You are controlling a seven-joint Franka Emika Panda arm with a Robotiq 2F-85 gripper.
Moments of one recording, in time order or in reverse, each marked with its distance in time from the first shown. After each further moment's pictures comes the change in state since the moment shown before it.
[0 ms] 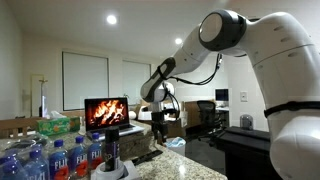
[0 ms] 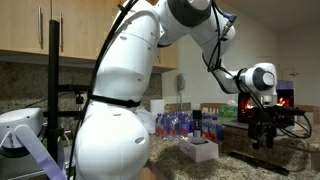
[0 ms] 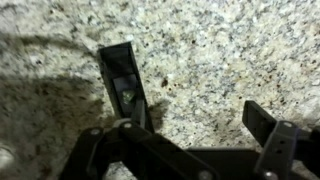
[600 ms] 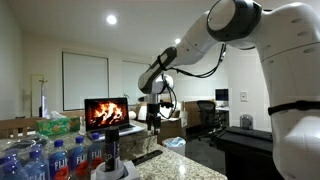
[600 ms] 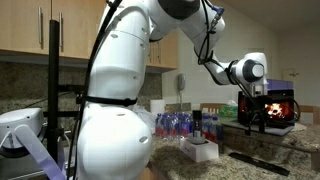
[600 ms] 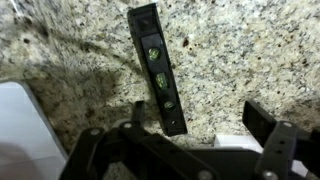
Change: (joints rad) arm 0.045 -0.102 -0.008 -0.040 0.076 0.098 0.043
